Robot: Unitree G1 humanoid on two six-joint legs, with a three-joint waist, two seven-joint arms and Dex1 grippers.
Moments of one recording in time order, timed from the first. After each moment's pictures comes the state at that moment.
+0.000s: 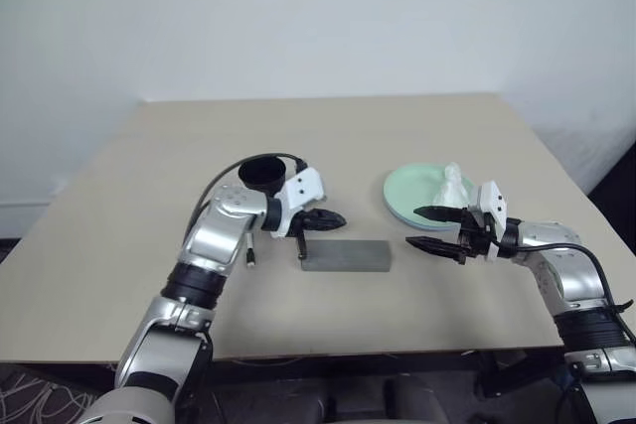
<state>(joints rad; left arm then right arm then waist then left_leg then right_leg) -0.51 0.44 -0.11 0.06 -0.10 0.43 -1.15 -0.38 -0.56 0.04 0.19 0.36 0.15 1.21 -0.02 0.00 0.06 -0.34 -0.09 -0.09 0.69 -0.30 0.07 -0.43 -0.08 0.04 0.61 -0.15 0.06</state>
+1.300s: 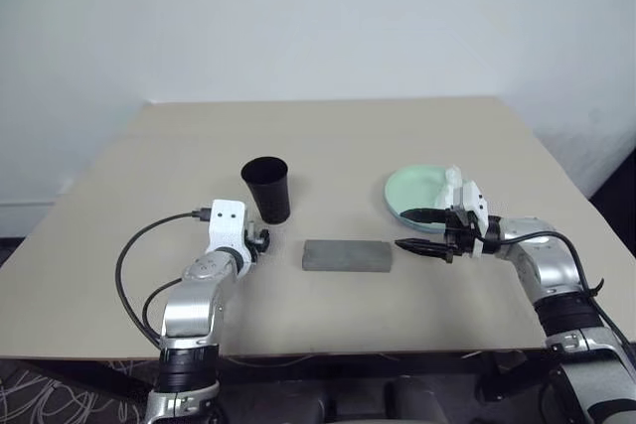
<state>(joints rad) -0.24 0.21 0.13 -0.14 -0.06 0.89 -0.12 -0.45 -0.52 0.09 0.35 0.33 0.09 1.27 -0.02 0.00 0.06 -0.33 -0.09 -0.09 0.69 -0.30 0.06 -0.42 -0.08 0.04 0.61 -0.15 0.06</state>
